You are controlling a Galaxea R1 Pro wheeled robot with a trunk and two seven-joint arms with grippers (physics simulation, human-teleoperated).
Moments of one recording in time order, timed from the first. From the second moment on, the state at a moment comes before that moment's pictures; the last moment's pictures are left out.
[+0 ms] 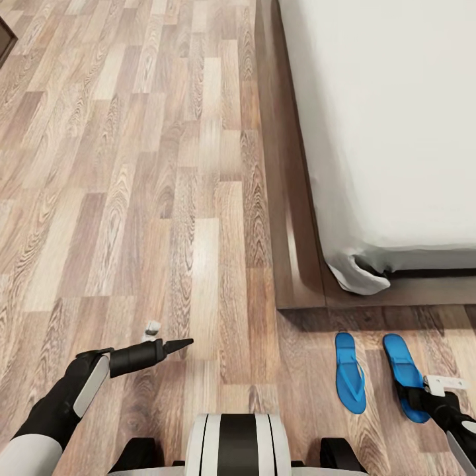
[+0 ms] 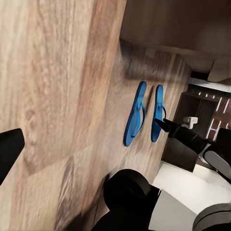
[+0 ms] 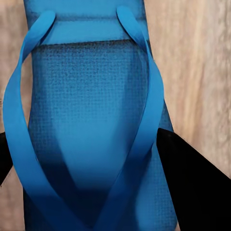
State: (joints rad) left arm -0.53 0.21 0.00 -0.97 0.44 0.76 -1.02; right arm -0.32 -0.42 -0.15 -0.77 -0.16 0.06 0.10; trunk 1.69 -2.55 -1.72
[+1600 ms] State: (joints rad) left arm -0.53 0.19 0.00 -0.94 0.43 0.73 -1.01; right arm -0.32 -0.42 -0.15 -0.78 -0.17 -0.06 0.10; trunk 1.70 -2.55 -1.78
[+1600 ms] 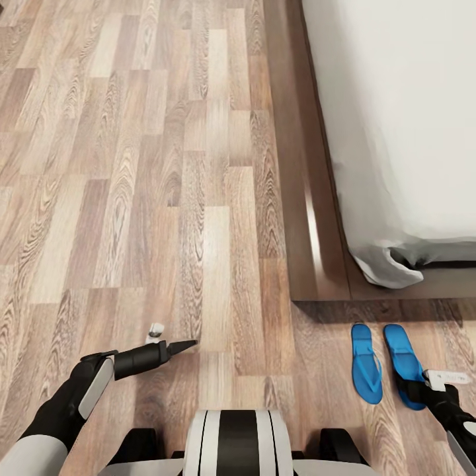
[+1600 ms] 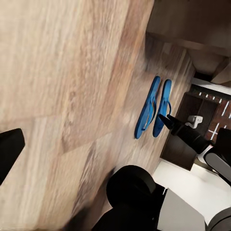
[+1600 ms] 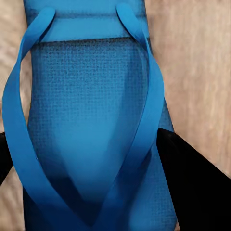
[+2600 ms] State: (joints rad) left arm -0.53 0.19 0.00 -0.94 0.43 0.73 -1.01; right arm -0.31 -0.42 -0.15 -0.82 -0.21 -0.16 0.09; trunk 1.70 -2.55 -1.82
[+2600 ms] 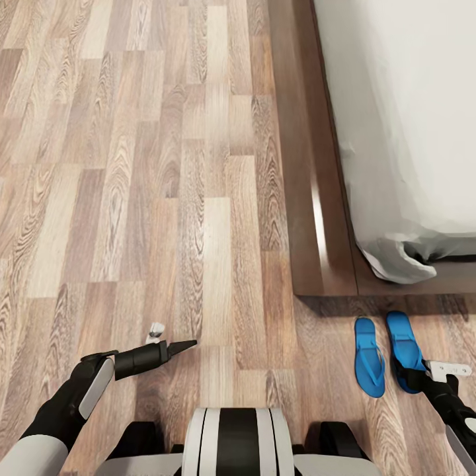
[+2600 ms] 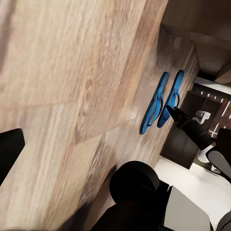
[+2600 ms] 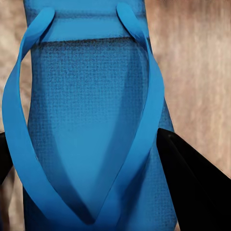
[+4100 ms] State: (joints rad) left arm -0.53 0.19 0.00 -0.94 0.43 0.73 -1.01; right arm -0.31 -0.42 -0.15 -0.81 -0.21 -0.17 0.09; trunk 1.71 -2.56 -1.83
